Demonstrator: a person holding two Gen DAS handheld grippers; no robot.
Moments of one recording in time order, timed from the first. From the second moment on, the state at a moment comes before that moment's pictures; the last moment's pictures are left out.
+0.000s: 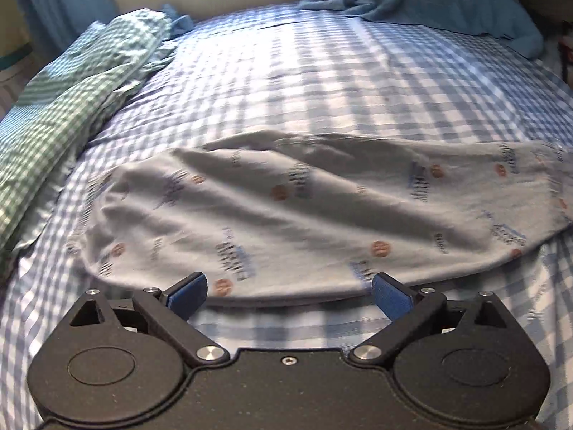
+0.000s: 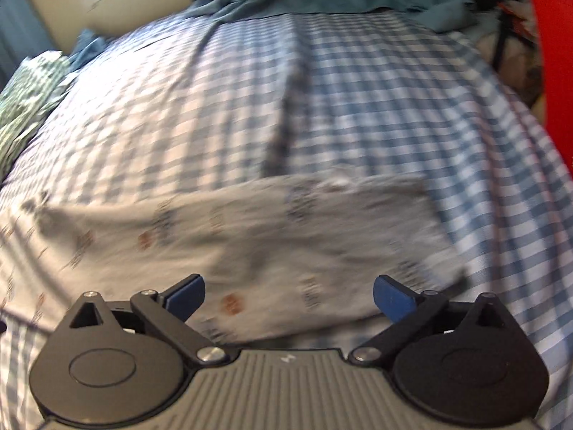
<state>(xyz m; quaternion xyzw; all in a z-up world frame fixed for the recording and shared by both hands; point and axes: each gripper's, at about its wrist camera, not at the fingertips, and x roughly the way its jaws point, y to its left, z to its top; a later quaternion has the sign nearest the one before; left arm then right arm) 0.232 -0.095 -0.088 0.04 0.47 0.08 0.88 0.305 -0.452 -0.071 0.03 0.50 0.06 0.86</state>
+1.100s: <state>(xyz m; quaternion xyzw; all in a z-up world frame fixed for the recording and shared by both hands) 0.272 0.206 -0.106 -0.10 0.42 0.11 0.90 0.257 -0.141 -0.068 0.02 0.52 0.12 0.84</state>
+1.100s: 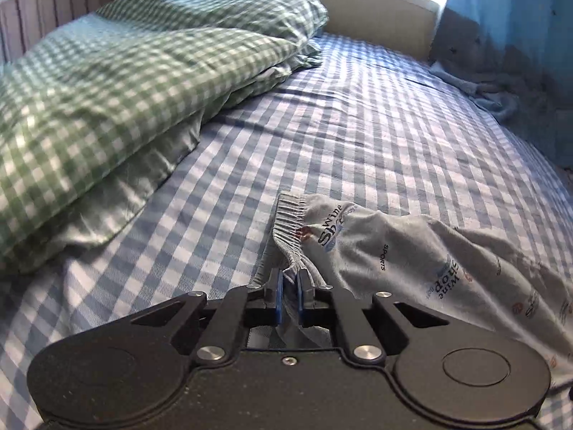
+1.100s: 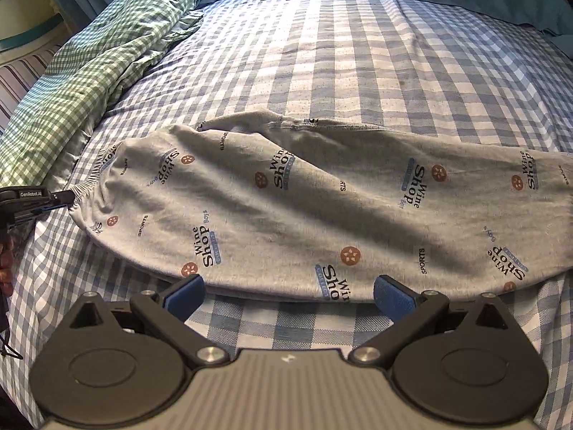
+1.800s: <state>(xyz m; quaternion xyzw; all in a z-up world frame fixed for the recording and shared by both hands) 0.301 0.279 -0.156 -0.28 0.45 0.07 0.84 0.370 -0.106 -0.063 0.00 0.51 0.18 0.84</state>
